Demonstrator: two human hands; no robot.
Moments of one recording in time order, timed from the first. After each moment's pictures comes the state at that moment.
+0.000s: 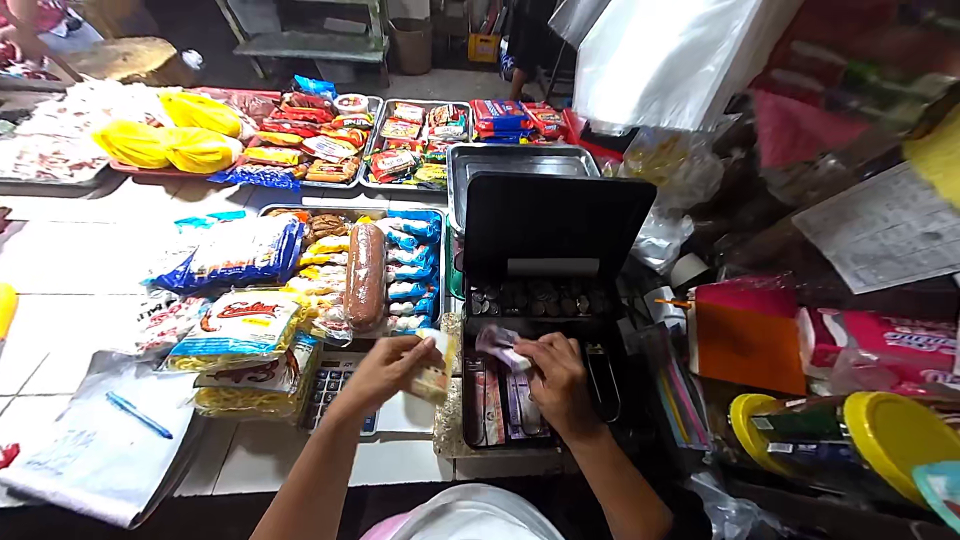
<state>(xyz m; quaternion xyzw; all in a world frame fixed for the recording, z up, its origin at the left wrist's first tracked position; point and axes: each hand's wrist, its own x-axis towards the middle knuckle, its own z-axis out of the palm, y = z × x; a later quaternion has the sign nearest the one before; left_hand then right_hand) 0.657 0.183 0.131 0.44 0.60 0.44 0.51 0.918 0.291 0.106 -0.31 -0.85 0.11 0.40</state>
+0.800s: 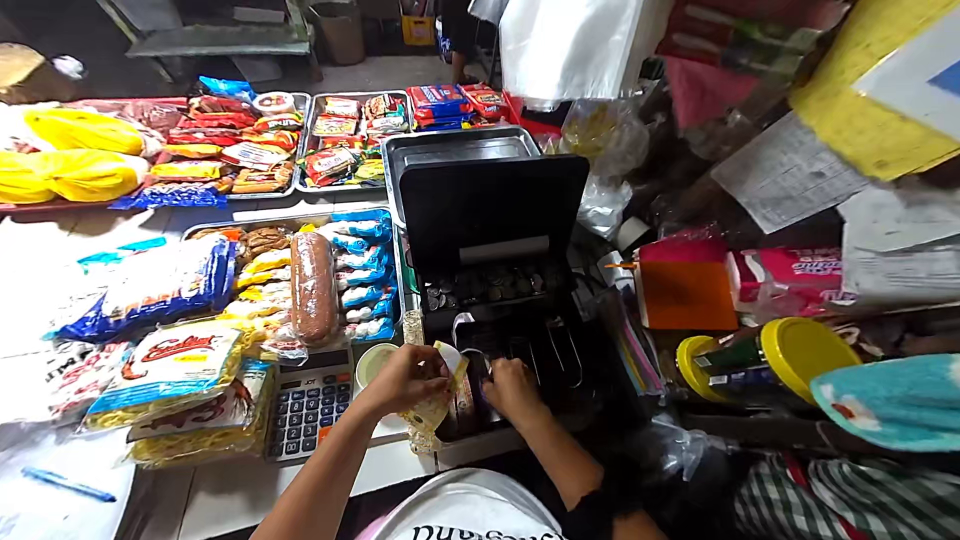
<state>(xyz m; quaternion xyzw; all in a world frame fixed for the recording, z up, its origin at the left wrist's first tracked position) 0.701 0.225 0.112 0.60 0.57 0.24 0.51 0.914 0.273 0.102 -0.58 -0.72 0.33 -0.16</state>
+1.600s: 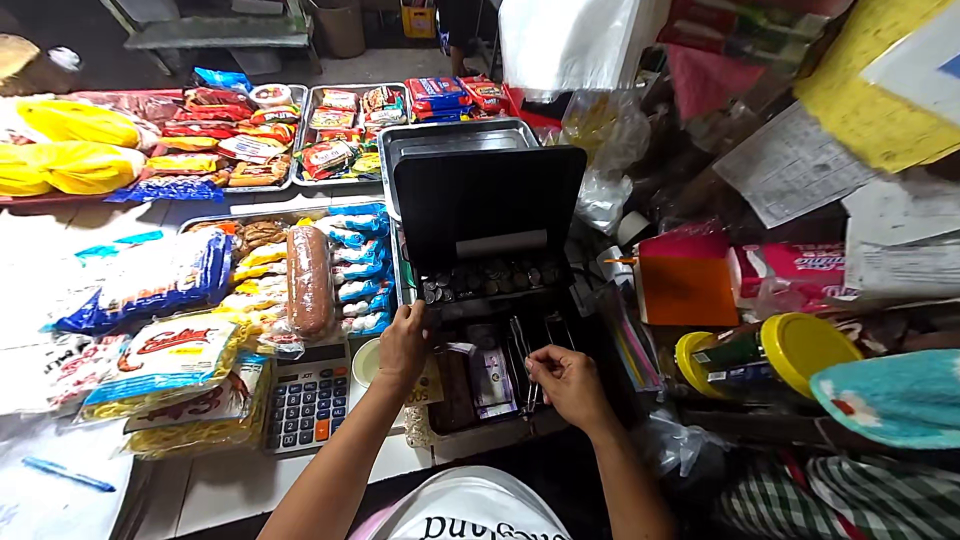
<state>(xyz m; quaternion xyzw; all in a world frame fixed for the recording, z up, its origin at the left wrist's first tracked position) 0.732 0.254 0.100 0.57 0.78 0.18 0.17 0.997 0.268 0.136 -0.56 -0.67 0.45 0.21</state>
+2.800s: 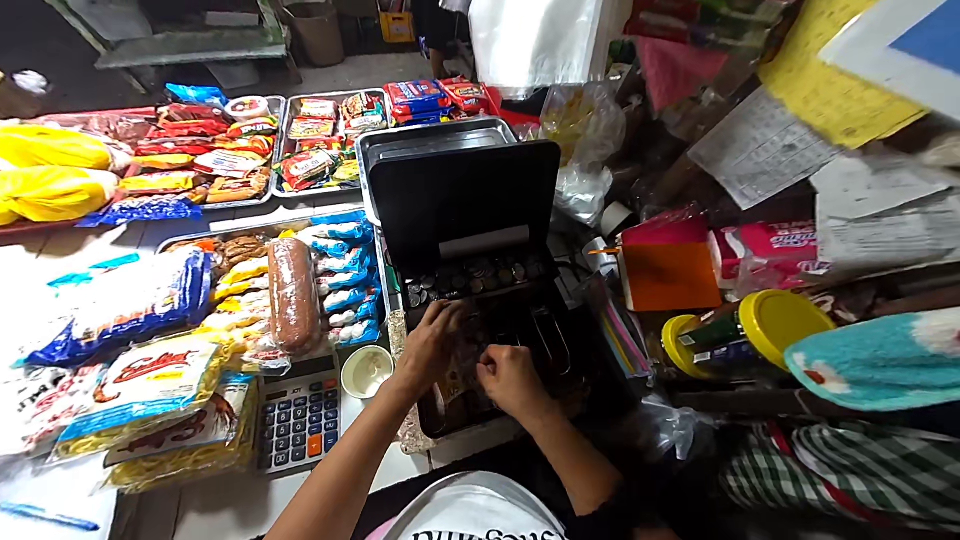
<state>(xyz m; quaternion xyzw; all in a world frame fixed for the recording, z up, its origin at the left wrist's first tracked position) 0.760 0.264 0.092 0.69 0.60 0.31 0.25 0.938 0.267 0.135 -0.55 -0.75 0.38 0.02</state>
